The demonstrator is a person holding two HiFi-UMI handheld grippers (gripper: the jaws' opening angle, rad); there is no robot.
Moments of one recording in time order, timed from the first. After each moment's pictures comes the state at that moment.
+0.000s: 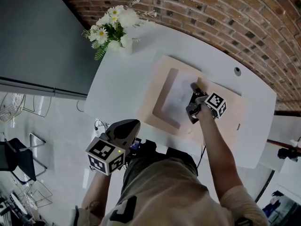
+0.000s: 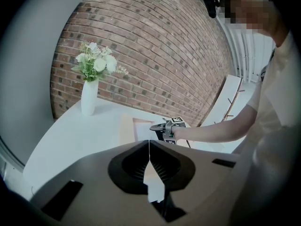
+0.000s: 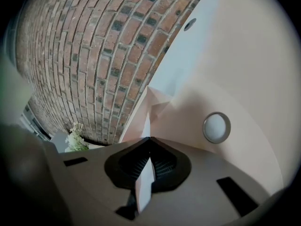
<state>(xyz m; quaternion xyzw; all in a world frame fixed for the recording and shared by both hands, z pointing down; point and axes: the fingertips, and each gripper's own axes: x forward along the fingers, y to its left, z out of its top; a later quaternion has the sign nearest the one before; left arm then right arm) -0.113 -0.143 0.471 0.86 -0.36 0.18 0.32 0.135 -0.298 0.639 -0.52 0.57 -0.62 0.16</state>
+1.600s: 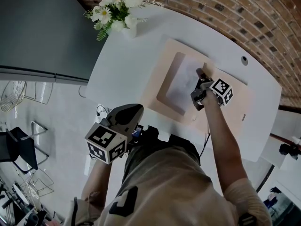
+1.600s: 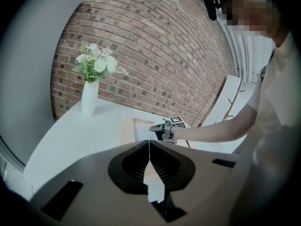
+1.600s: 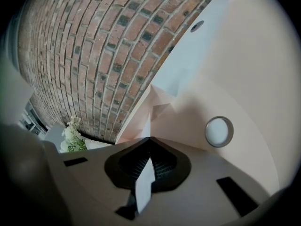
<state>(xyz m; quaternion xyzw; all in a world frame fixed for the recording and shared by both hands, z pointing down) -0.113 -0.143 0.470 0.86 -0.36 0.17 0.32 0.132 -0.301 0.640 -0.53 0.58 -0.61 0.13</state>
